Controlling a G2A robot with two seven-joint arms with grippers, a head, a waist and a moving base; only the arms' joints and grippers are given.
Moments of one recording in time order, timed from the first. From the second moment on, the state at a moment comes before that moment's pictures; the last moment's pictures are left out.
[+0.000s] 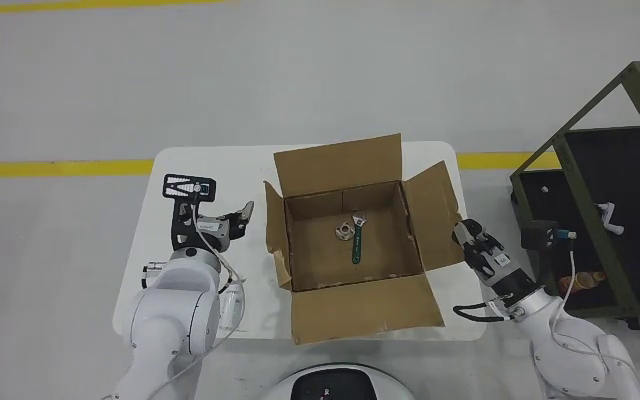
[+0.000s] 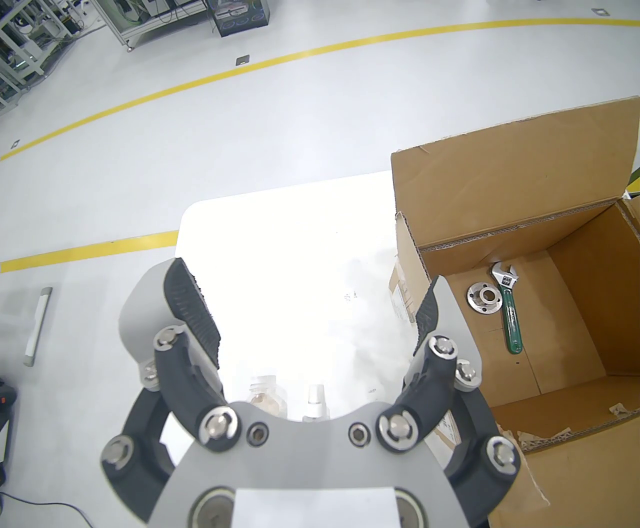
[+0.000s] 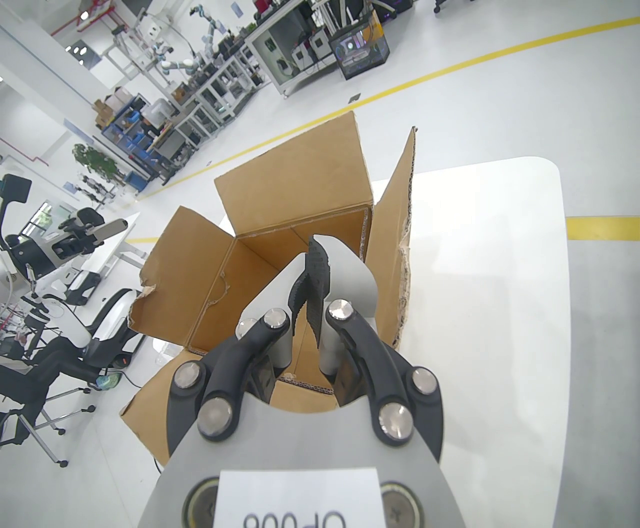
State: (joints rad) left arm 1.30 -1.40 -1.38 -2.19 1.62 0.12 -0.91; right arm -1.67 -1.13 1.74 -2.08 -0.54 -0.26 0.38
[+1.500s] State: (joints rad) left arm 1.32 -1.40 -1.46 -2.18 1.52 0.08 -0.75; right arm -1.60 -1.13 1.66 -2.09 -0.60 -0.26 0.40
